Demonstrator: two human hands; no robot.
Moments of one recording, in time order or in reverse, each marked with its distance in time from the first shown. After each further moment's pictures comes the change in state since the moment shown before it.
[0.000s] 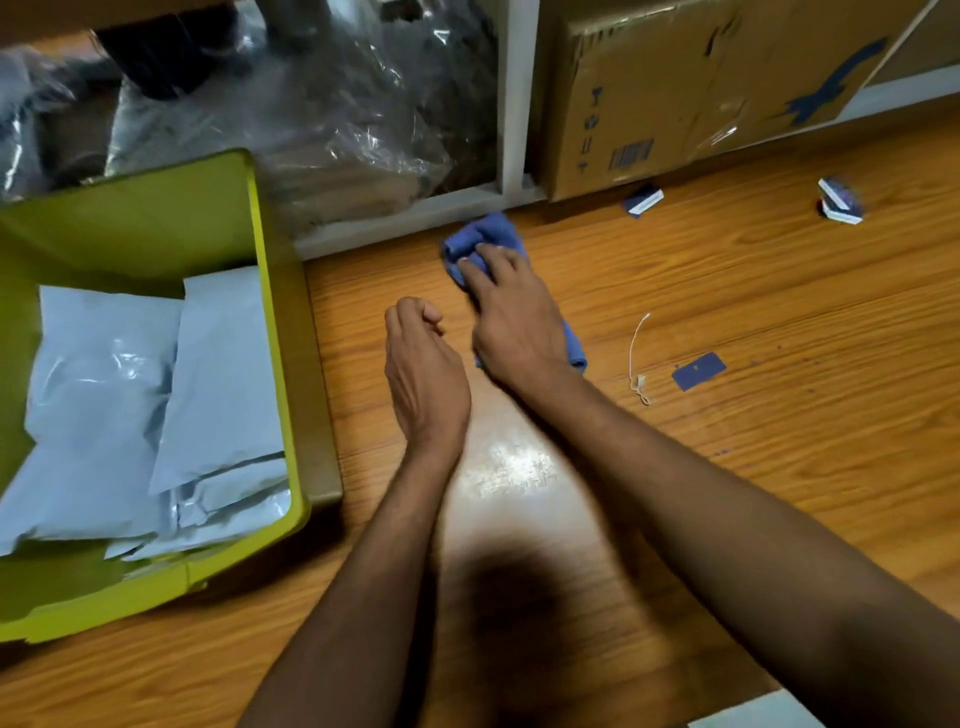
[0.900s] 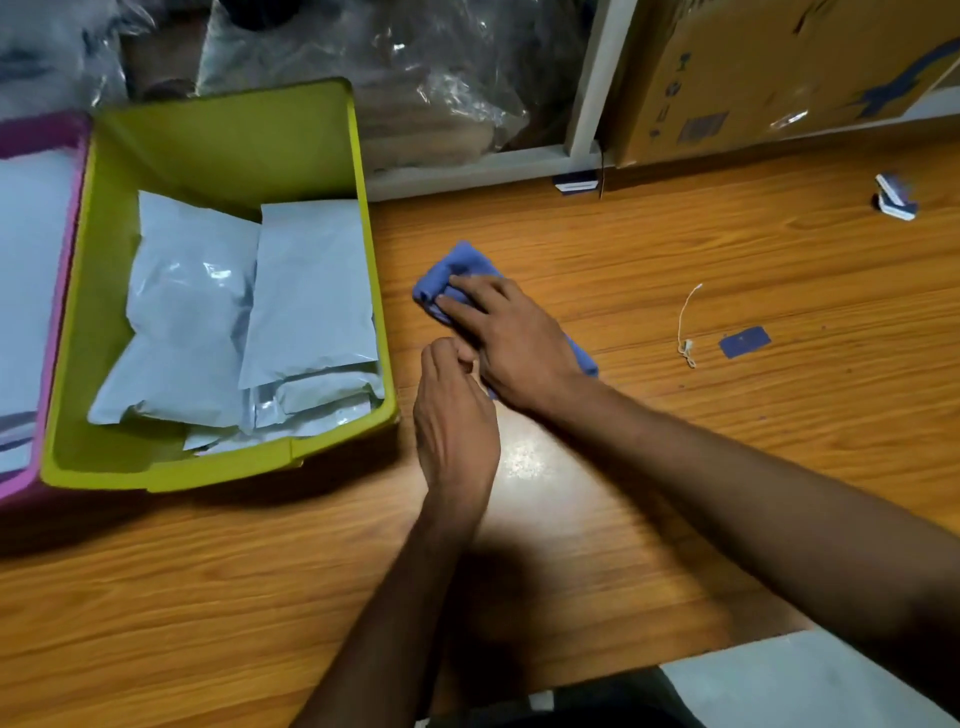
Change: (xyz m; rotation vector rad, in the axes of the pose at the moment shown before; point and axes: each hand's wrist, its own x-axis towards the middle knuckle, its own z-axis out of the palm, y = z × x) left_hand -0.082 -0.024 -0.070 0.059 -0.097 -0.100; right_hand -0.067 -0.061 -0.002 0.078 -0.154 -0.419
